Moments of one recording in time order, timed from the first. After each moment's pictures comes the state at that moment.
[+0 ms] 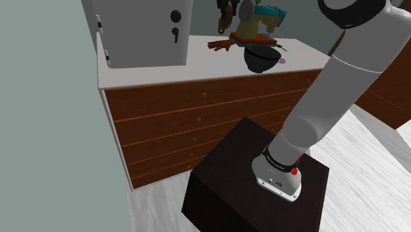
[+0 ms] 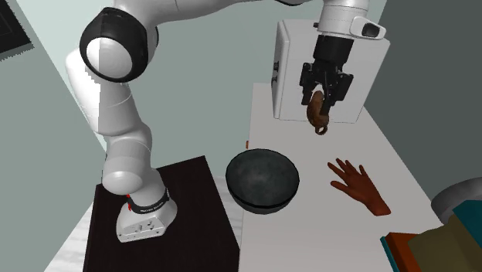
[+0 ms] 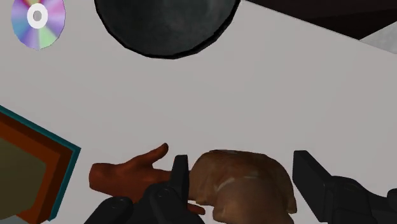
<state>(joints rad) -0.16 0.04 -0.08 -1.45 -0.21 1.33 -0.25</state>
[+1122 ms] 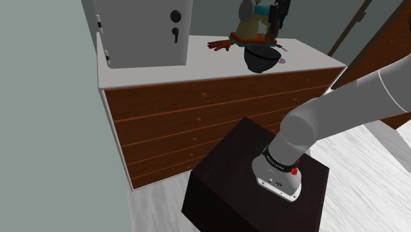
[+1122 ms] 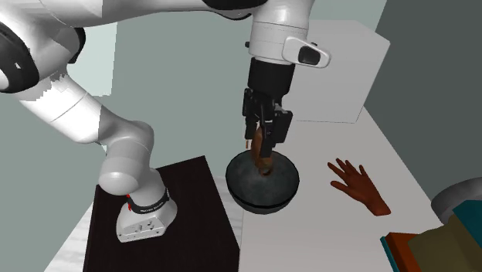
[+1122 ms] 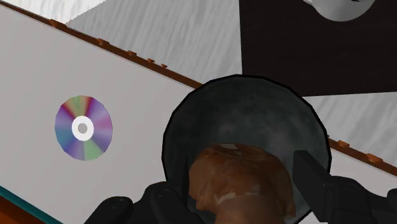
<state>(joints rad) -0.26 -0.47 -0.20 -1.98 -0.33 1.40 -0.44</state>
